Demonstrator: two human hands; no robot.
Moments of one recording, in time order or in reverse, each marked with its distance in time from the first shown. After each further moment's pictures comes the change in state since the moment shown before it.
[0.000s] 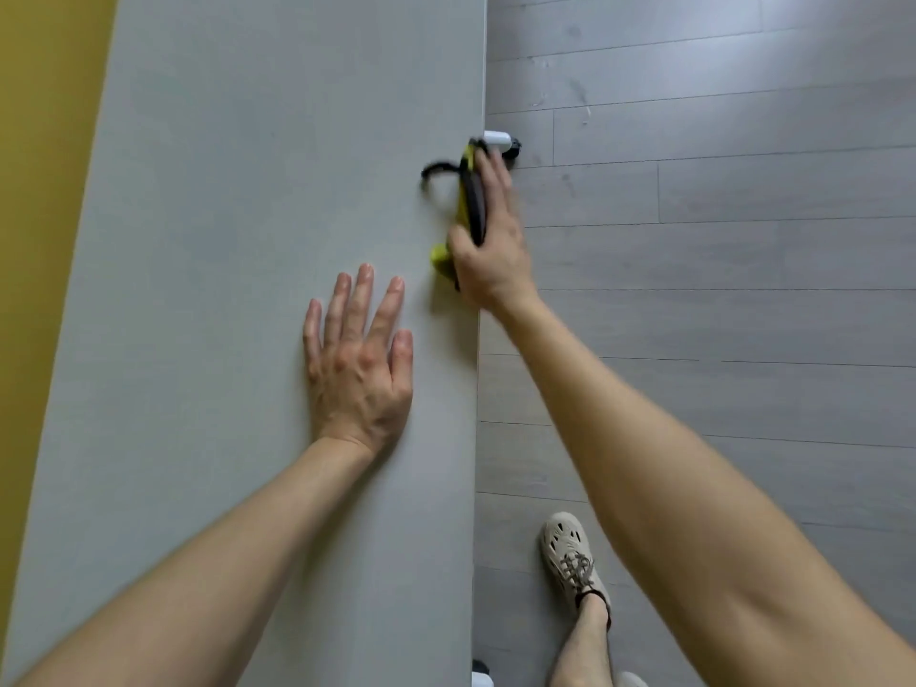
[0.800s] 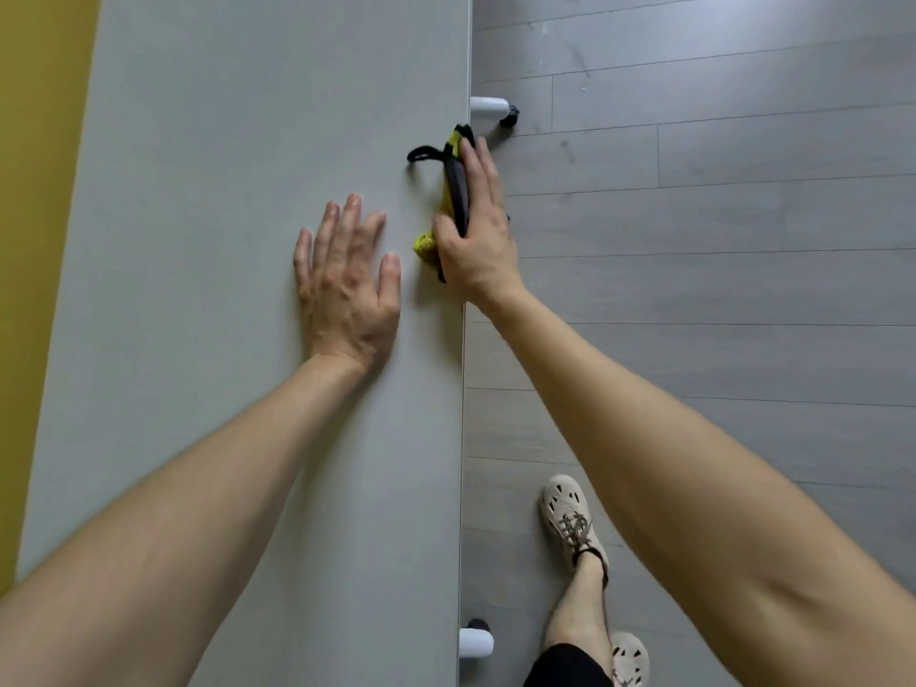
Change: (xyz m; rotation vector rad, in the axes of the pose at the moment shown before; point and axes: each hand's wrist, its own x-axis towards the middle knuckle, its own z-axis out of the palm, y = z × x) left_hand 0.004 -0.002 0.003 -0.040 0.040 -0.026; right_hand -0.068 0.004 0.002 -0.024 -0.013 0.034
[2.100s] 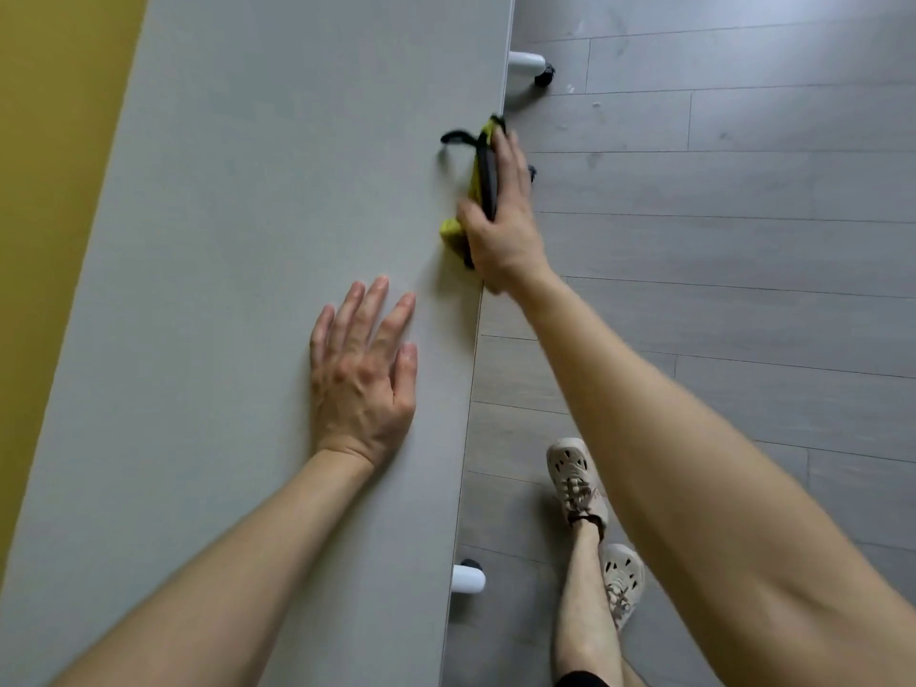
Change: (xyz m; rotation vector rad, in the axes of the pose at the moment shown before) left_hand -0.261 0.011 -0.068 -0.005 -0.020 -0.003; right_hand -0.153 0.023 0.000 0.017 -0.067 -0.040
